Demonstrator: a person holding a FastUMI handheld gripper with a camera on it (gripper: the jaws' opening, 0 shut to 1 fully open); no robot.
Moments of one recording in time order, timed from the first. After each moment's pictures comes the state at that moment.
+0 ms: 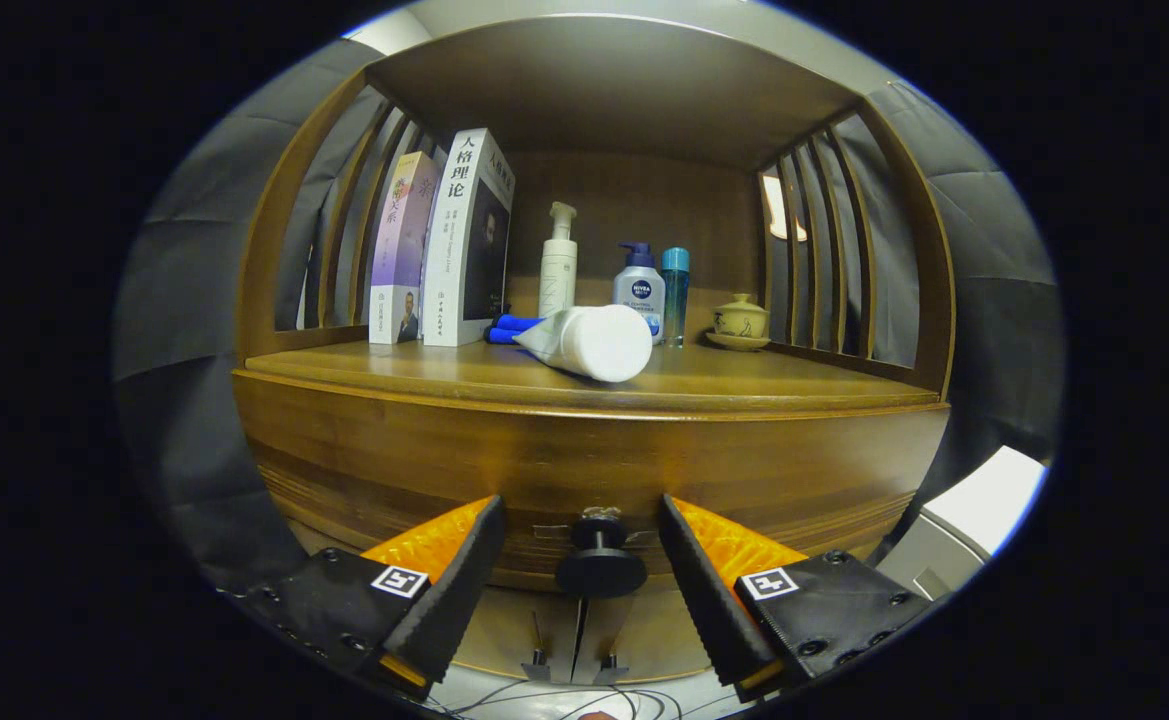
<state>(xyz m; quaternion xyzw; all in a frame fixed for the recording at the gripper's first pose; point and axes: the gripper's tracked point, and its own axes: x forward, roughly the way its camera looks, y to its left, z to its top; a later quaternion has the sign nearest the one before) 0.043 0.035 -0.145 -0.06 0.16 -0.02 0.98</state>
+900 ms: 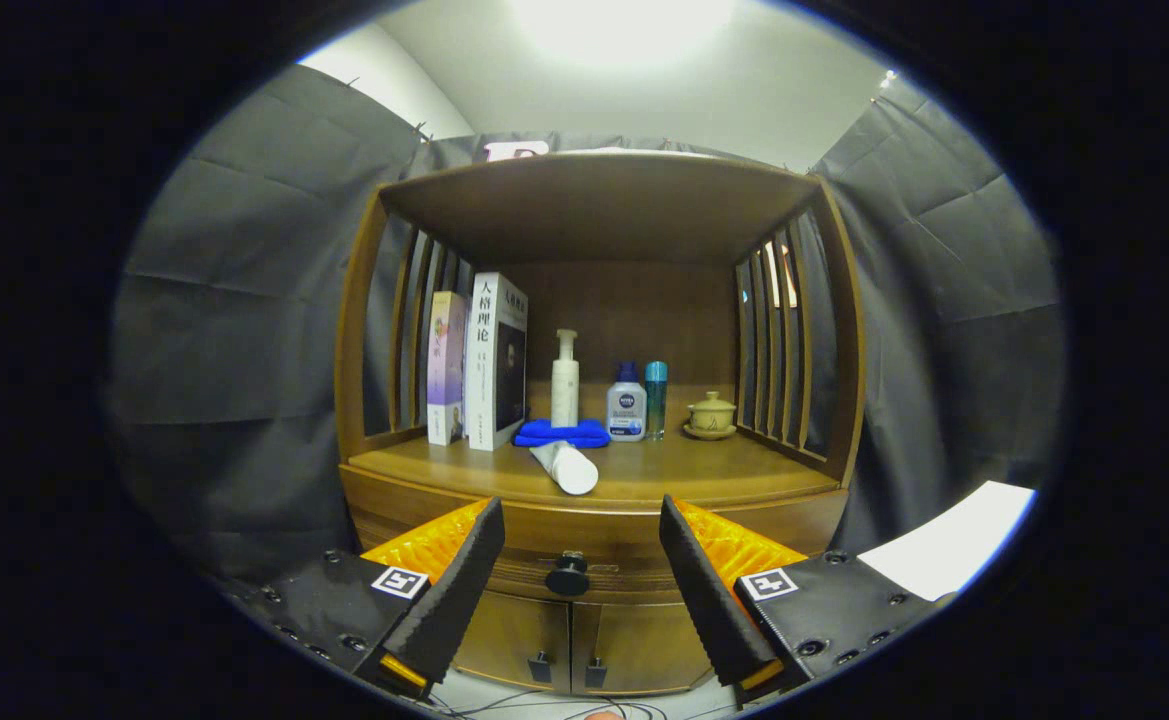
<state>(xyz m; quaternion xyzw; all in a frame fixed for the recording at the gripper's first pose) -0.055 0.019 0.002 -0.03 0.07 0.03 1.00</state>
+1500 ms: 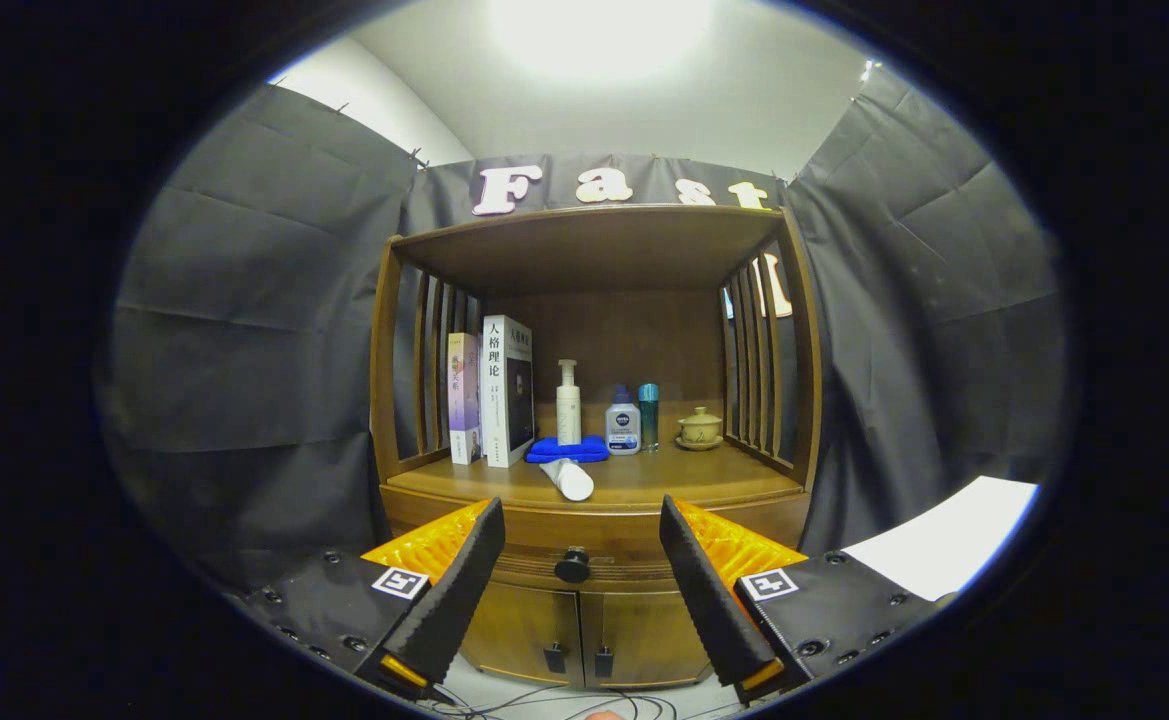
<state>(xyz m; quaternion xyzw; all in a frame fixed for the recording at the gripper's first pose) -0.111 0.005 0.031 -0.01 0.06 0.04 1.00</state>
